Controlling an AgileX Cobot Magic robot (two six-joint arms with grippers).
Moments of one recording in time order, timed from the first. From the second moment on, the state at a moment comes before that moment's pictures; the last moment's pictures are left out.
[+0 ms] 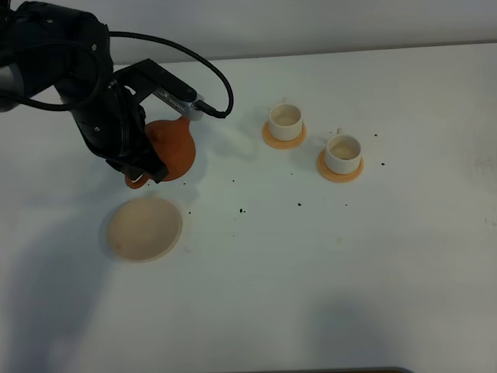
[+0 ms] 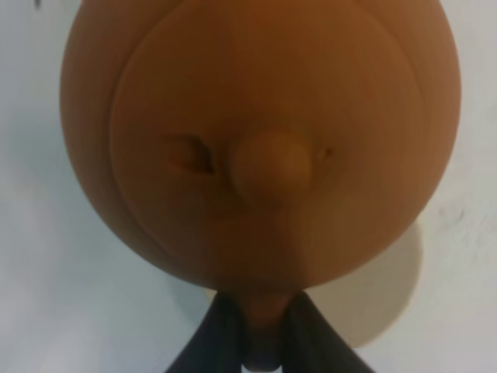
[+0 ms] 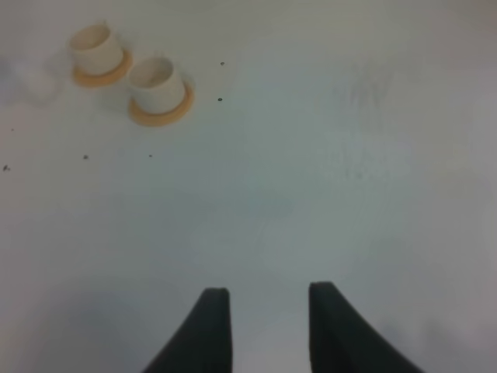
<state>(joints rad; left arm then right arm) -0.33 1.90 -1.44 0.08 0.99 0.43 0.06 0.00 -0.49 0.25 1.08 -0.15</state>
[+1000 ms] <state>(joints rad) -0.52 2.21 -1.90 0.07 1.07 0.44 0.06 0.00 -0.49 0.25 1.08 -0.15</state>
